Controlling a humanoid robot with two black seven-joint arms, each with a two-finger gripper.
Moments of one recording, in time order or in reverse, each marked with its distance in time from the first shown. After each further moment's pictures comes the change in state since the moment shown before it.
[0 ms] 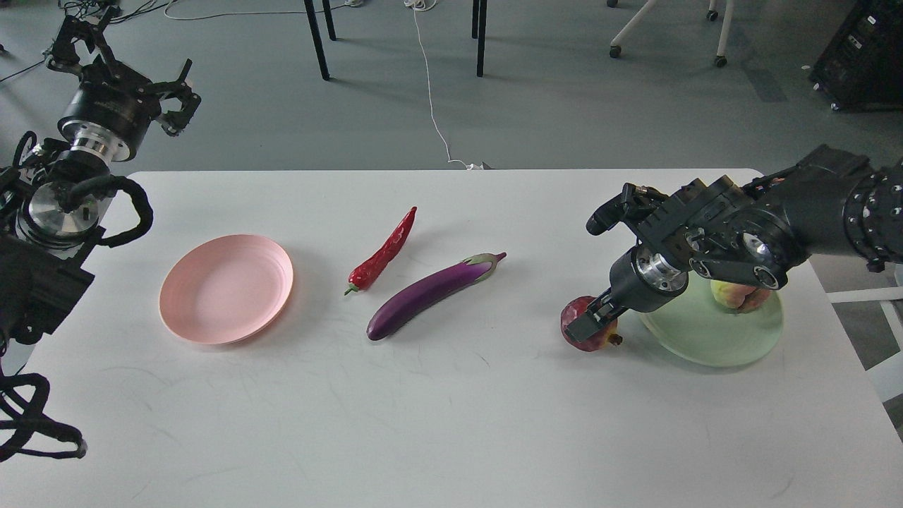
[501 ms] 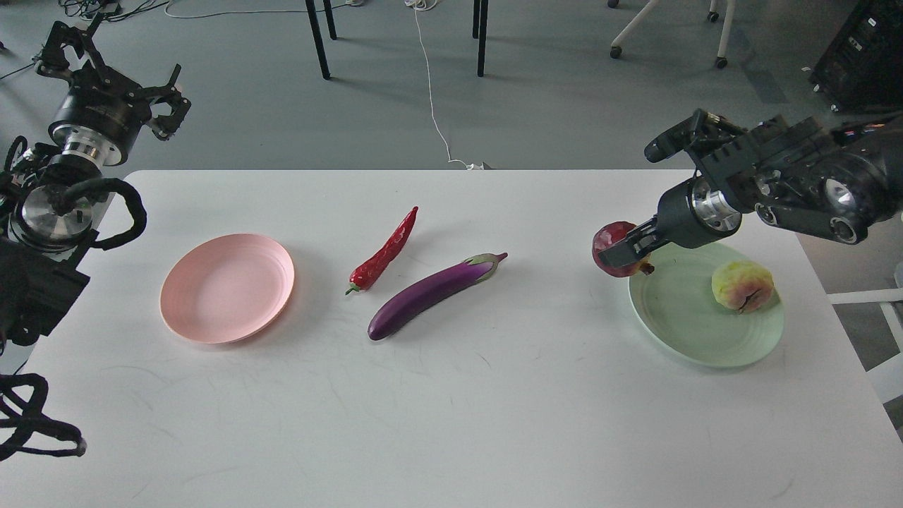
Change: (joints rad) left arm -0.001 -0.001 0.000 0.020 -0.001 0.000 0.001; right arm 0.099 -0.228 0.020 0.004 -0.077 -0.075 -0.001
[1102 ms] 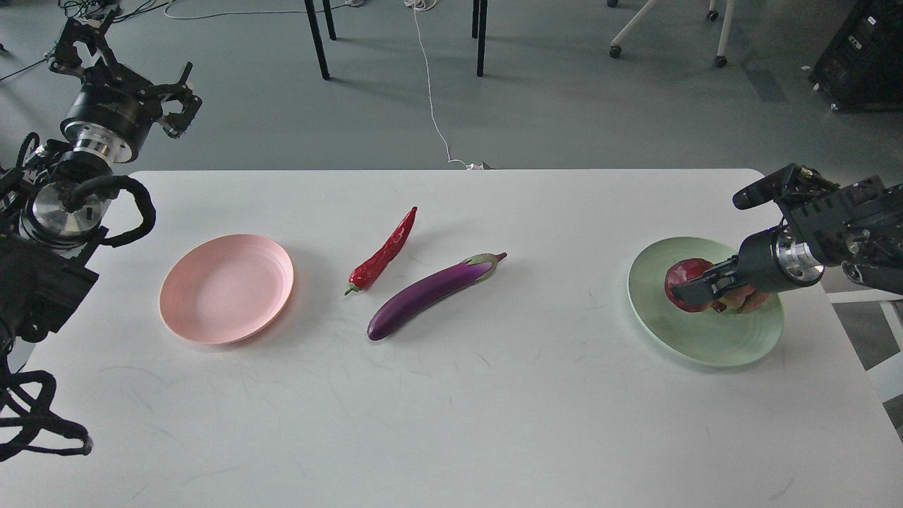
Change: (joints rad) left arm -0.007 -0.016 0.004 -0.002 0.001 0.000 0.006; right arm -0.165 -0.179 0.069 0.000 -0.062 -0.107 0.000
